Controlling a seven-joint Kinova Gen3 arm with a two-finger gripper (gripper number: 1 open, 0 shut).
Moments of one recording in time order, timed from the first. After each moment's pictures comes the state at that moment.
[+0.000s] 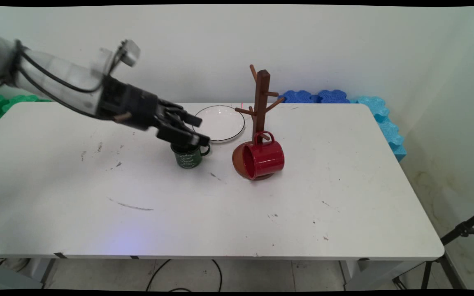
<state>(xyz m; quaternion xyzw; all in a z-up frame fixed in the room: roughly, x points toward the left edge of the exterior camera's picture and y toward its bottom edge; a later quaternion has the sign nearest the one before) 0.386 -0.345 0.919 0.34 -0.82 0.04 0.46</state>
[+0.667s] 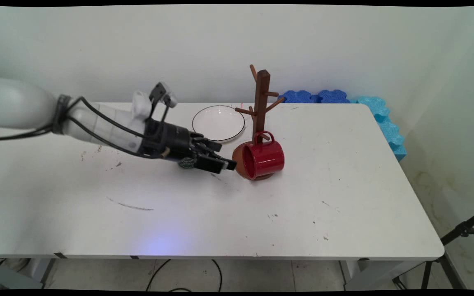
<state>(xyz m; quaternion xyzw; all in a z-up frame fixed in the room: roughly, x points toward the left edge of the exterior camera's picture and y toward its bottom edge) 0.329 -0.335 0.847 0.40 -0.79 0.06 0.46</state>
